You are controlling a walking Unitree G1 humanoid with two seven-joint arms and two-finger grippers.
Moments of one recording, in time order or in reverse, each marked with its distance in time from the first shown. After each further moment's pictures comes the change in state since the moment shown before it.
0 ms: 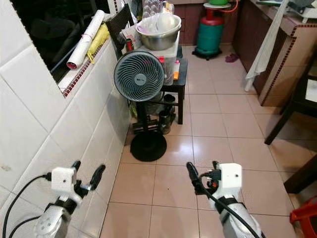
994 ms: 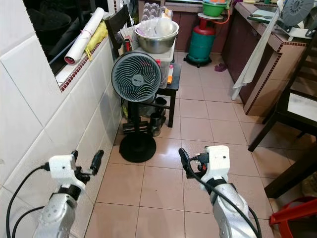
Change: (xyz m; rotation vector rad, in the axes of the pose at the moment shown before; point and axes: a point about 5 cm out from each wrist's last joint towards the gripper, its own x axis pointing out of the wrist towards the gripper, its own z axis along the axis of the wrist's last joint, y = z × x) left arm 0.020 -0.005 0.020 -0.099 -0.048 0.092; right arm 0.032 0.017 0.024 -0.083 -0.033 0.008
